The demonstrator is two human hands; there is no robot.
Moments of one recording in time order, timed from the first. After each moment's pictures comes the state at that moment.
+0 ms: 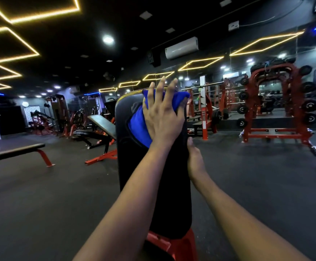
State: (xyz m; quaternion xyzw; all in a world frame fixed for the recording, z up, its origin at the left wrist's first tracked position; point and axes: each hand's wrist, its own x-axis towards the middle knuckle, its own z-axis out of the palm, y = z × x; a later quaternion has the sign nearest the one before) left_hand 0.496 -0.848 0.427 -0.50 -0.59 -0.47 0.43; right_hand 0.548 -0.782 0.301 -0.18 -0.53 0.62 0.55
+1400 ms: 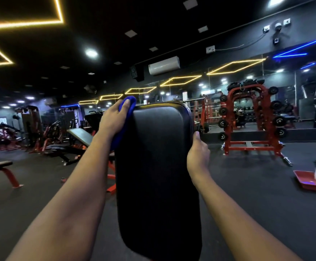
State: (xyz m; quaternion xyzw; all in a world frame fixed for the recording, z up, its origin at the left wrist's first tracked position) left_hand 0.312 -0.852 0.496 -0.54 -0.65 -0.51 0.15; right_hand 0.546 -0.831 0.382 -0.34 -0.52 0.40 0.67
